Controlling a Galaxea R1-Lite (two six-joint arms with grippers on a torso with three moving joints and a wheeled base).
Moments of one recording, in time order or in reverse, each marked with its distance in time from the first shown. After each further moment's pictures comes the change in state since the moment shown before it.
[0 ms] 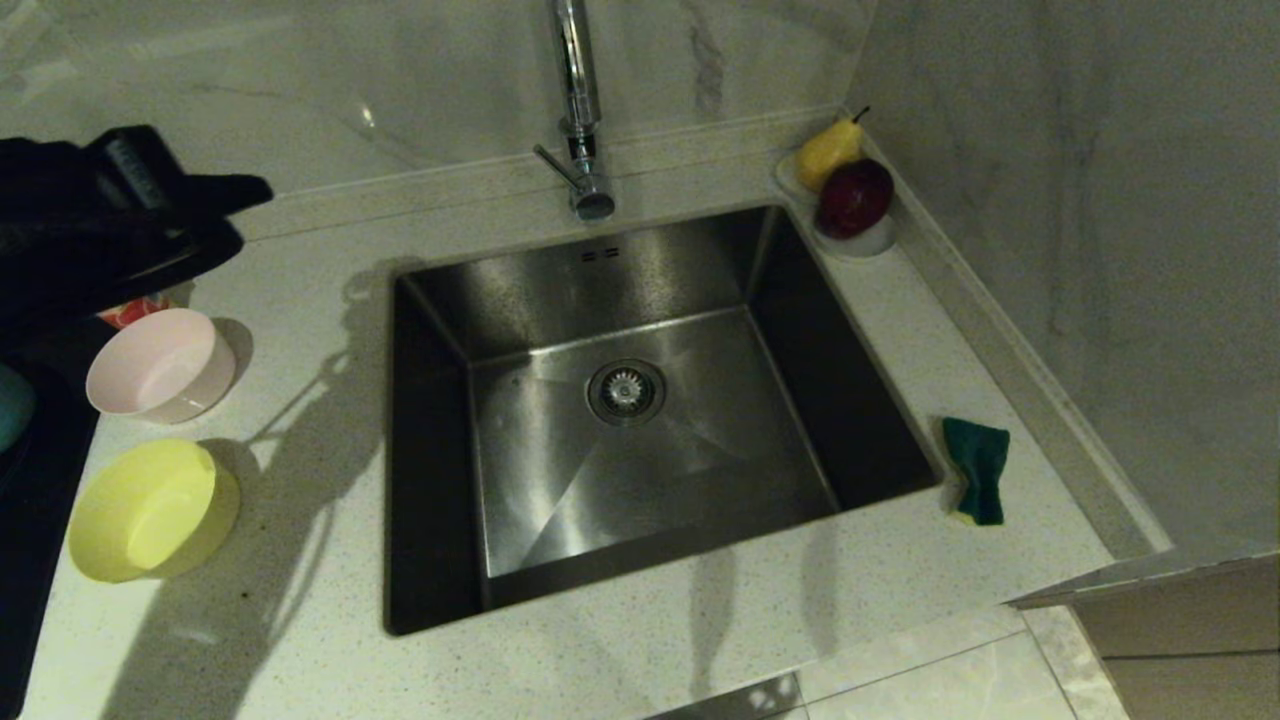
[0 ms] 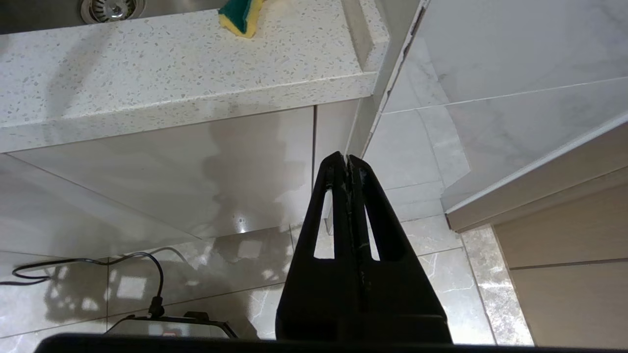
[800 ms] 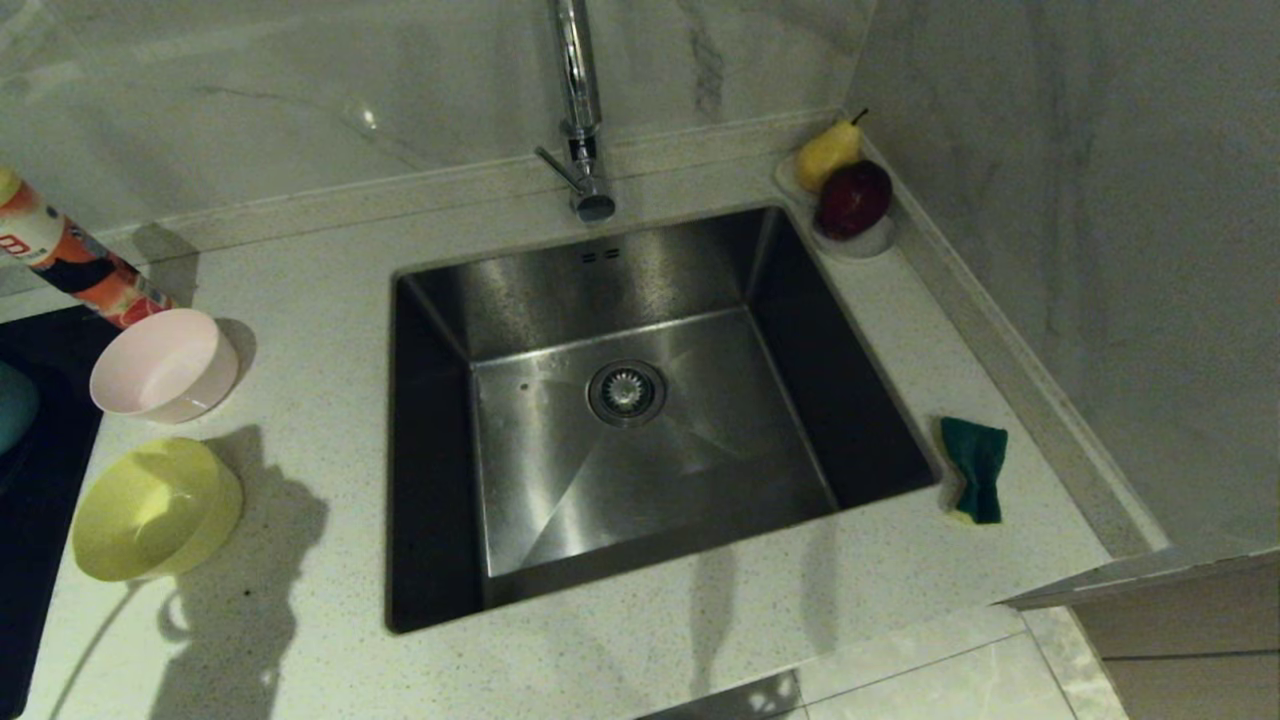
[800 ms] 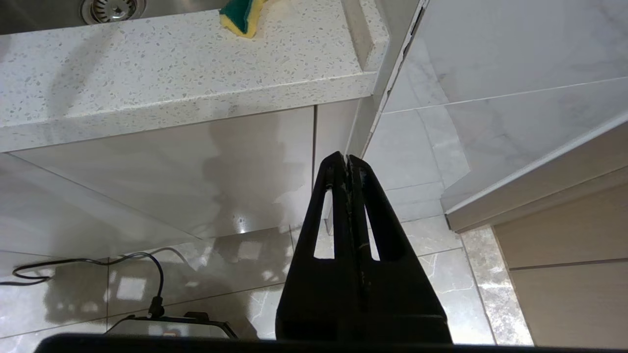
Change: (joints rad) left arm 0.251 -0.628 0.361 0.197 0.548 0.243; right arm 0.000 0.000 0.000 0.000 0.000 0.000
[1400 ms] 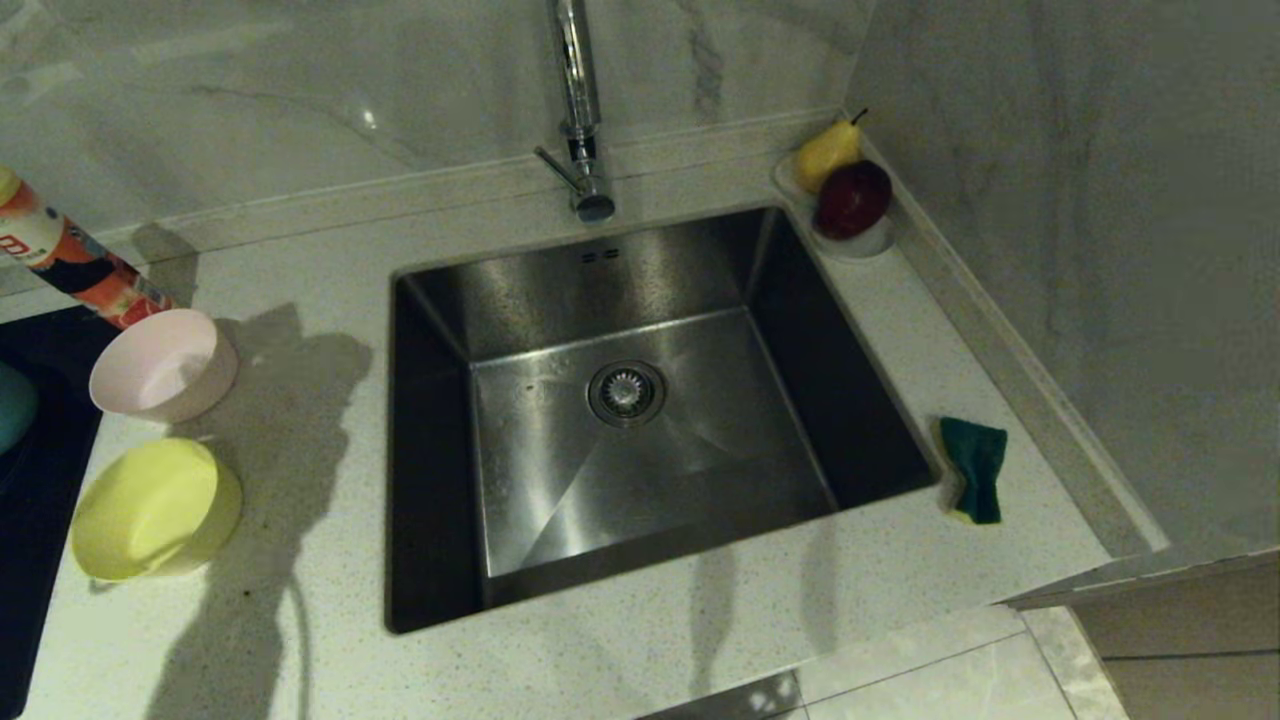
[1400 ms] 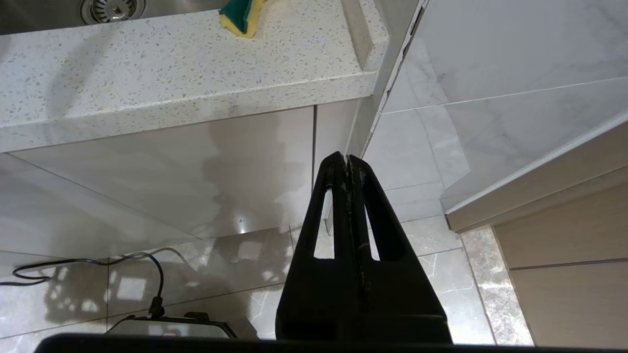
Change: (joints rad) left arm 0.023 0.416 -0.389 0.076 0.163 0.047; right arm 0.000 0.000 0.000 0.000 0.000 0.000
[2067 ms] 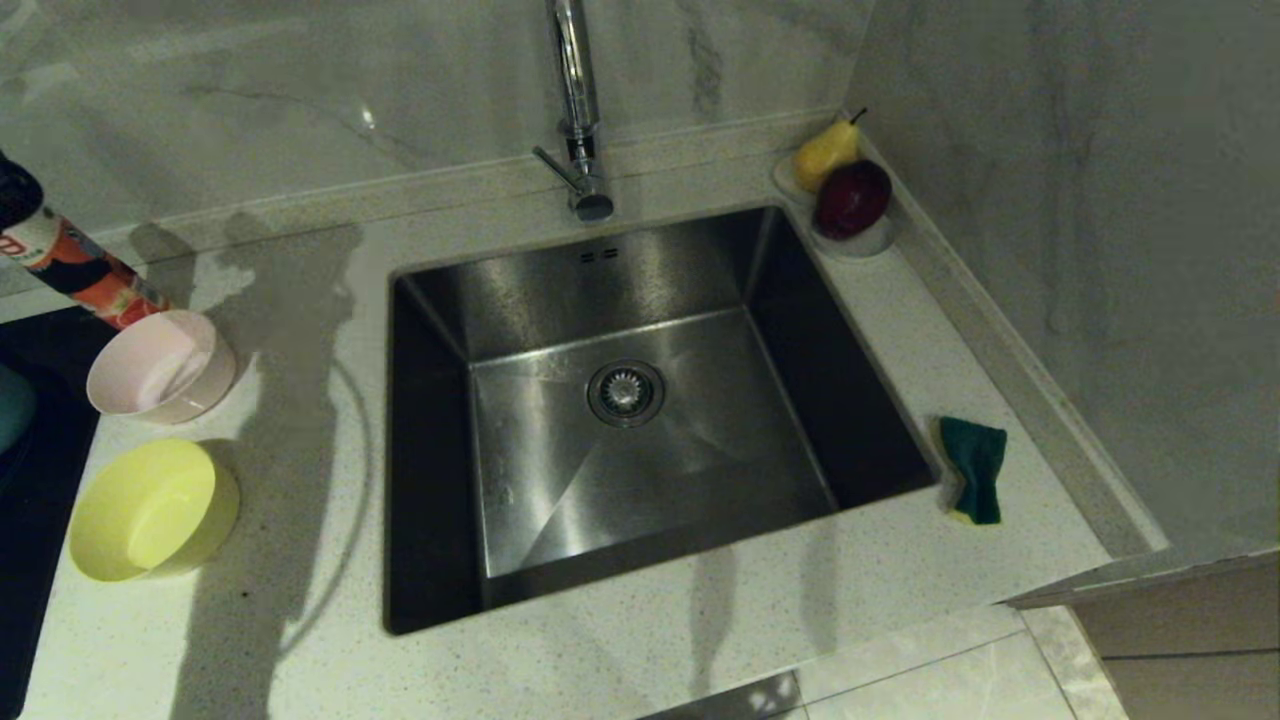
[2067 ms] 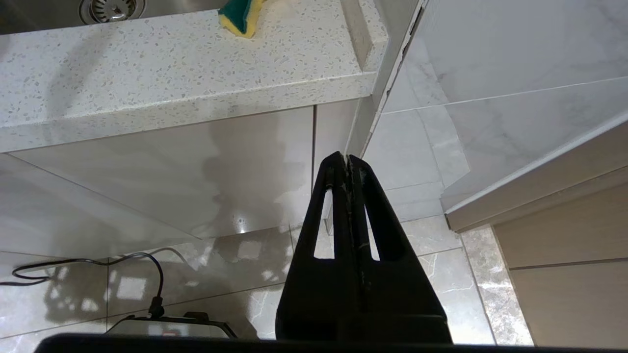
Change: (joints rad) left arm 0.189 0.563 -0.768 0.648 -0.432 -0.444; right arm 0.000 0.000 0.000 0.000 0.000 0.000
